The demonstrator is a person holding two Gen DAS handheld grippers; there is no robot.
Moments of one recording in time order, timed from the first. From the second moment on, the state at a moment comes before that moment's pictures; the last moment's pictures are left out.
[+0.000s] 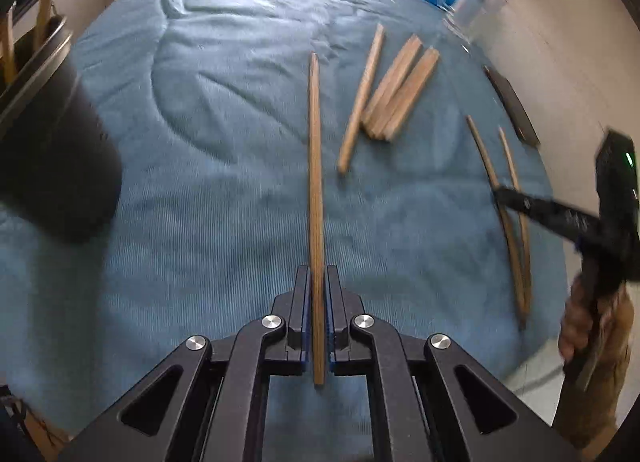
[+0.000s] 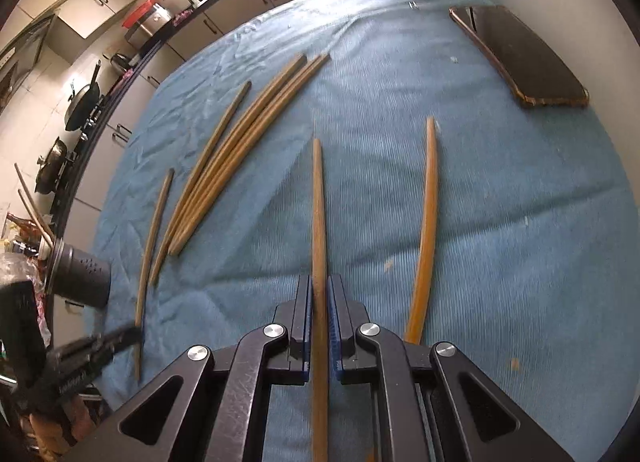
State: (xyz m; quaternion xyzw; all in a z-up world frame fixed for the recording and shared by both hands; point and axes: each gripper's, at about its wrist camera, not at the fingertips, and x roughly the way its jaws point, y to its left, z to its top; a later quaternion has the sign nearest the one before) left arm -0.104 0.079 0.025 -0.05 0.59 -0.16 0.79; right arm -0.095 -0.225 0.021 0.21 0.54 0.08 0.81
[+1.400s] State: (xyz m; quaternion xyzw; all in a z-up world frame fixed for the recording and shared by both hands) left arm 0.013 0.051 0.041 -0.06 0.55 -0.12 0.83; right arm -0.004 -0.196 0.025 0.06 0.61 0.05 0.79
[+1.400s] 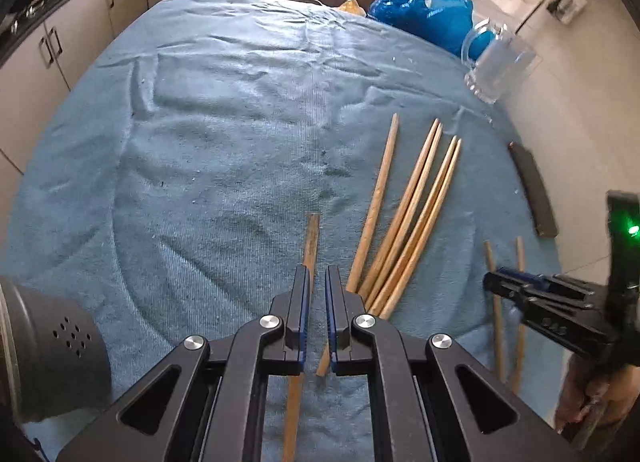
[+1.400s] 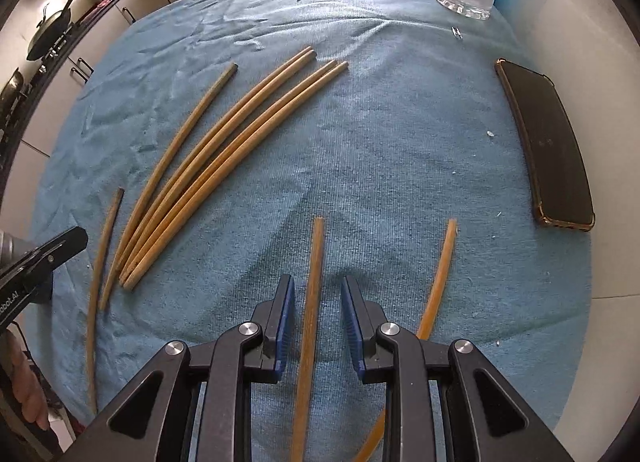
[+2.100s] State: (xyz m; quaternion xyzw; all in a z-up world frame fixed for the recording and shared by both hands) left arm 0.015 0.041 0.022 -0.03 0.57 -0.11 0.82; right arm 0.011 -0.188 0.023 0.05 0.63 0.05 0.77
